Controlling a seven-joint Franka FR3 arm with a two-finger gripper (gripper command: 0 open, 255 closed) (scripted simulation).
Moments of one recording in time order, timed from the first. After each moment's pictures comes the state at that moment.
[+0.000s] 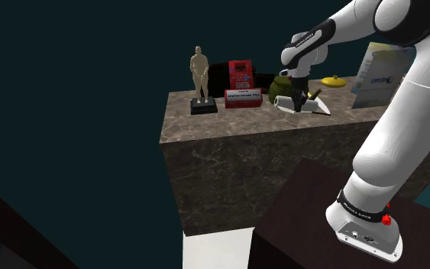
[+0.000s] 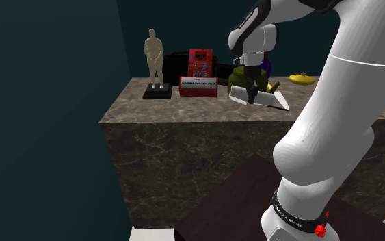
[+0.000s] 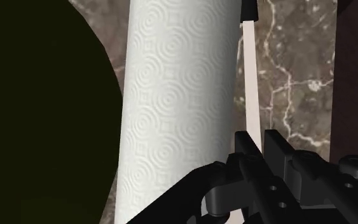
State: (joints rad) arm -0.27 -0.01 -0.44 -2.19 -0.08 2.01 -1.49
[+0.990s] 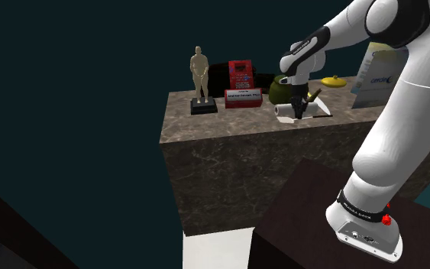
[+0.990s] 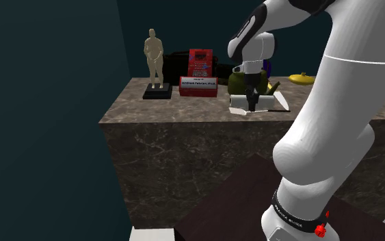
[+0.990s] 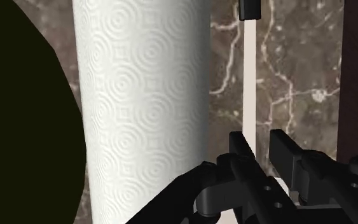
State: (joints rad) arm -0.28 0.04 -0.44 -2.23 -0.06 2.02 -1.50
